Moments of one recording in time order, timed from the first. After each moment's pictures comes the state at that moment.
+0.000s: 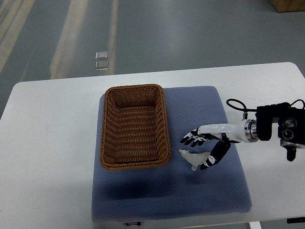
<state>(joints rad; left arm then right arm) -0.05 0.00 -0.19 -0.27 0.01 -0.02 0.10 0.97 -0.73 0.03 1.55 -0.85 0.22 -0.11</state>
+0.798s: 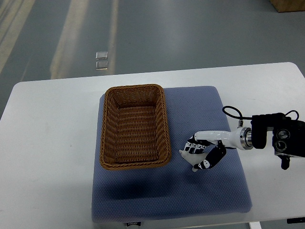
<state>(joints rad) -0.05 0.00 -0.19 -0.27 0.01 -0.02 0.10 0.91 -0.69 0.05 1.54 -0.93 0.17 -0.08</state>
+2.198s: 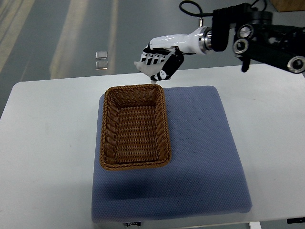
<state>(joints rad) -0.05 0.00 -0.19 -0.28 0.01 -0.02 0.10 1.45 -0.30 0.08 1.06 -0.91 0.35 -0.07</state>
